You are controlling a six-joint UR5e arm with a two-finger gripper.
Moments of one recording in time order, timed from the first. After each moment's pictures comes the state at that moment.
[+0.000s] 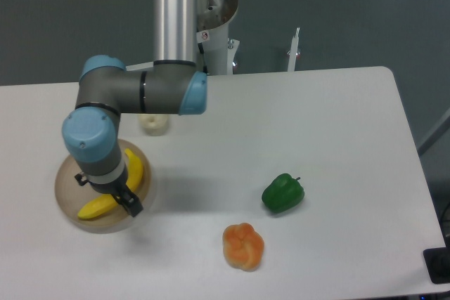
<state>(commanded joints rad) 1.90 -2.08 -1.47 -1.07 1.62 0.77</state>
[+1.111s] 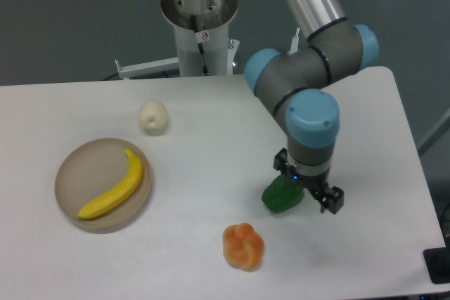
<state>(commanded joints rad) 2.32 -2.14 -1.39 -1.08 1.64 1.32</state>
